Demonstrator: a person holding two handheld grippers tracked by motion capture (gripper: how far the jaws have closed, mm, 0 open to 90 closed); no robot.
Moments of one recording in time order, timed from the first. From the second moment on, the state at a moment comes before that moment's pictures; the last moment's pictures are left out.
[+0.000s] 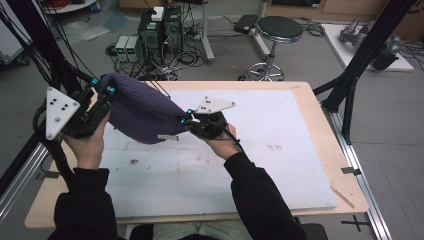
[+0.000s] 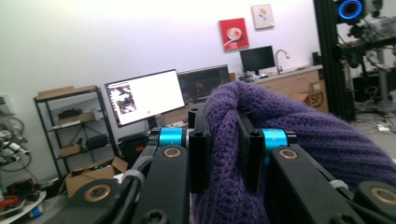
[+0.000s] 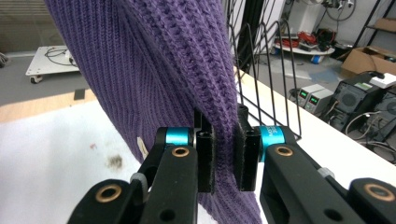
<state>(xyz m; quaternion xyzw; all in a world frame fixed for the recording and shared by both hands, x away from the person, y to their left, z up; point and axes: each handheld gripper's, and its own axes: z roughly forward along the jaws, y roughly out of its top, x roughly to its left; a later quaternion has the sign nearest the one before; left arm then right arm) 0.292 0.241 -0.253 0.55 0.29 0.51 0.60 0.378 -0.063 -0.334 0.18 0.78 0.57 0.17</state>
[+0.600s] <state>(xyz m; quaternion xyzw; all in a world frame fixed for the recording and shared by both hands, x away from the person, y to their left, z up) 0.324 0.282 -0.209 0.52 0.33 0.52 0.59 0.394 0.003 -0.292 0.16 0.79 0.57 0.18</state>
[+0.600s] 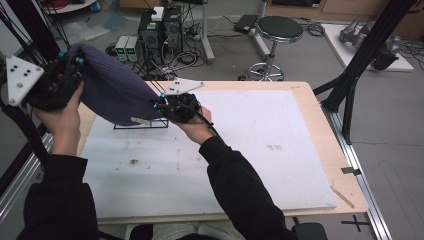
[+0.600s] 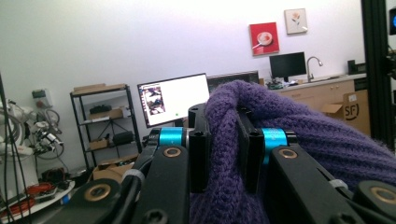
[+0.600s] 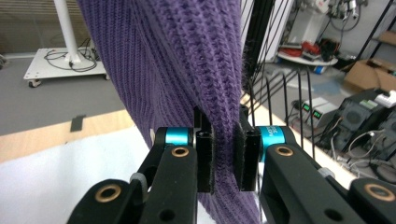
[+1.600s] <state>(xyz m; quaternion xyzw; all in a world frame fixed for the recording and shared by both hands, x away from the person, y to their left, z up) 0.392 0.292 -0.153 0.53 0.33 0.55 0.56 0.453 0.036 -0.253 0.24 0.71 0.61 0.26</state>
